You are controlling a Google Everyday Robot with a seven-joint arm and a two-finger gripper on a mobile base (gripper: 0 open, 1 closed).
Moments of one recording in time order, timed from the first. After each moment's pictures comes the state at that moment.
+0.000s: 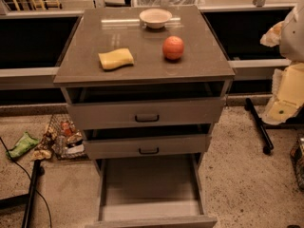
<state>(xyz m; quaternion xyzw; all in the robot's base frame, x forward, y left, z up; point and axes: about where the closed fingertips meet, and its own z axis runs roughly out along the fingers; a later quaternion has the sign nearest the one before) 0.438 -0.216 0.978 -0.60 0.78 -0.04 0.16</state>
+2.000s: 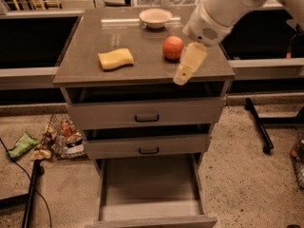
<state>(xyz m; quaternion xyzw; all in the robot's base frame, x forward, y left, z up) 0.599 -0.090 0.927 -0.62 0.74 0.06 0.25</state>
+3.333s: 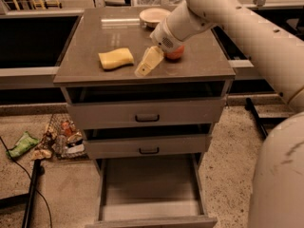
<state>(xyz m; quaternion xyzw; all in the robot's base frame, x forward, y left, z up) 0.701 0.008 0.870 -0.58 0.73 0.16 0.33</state>
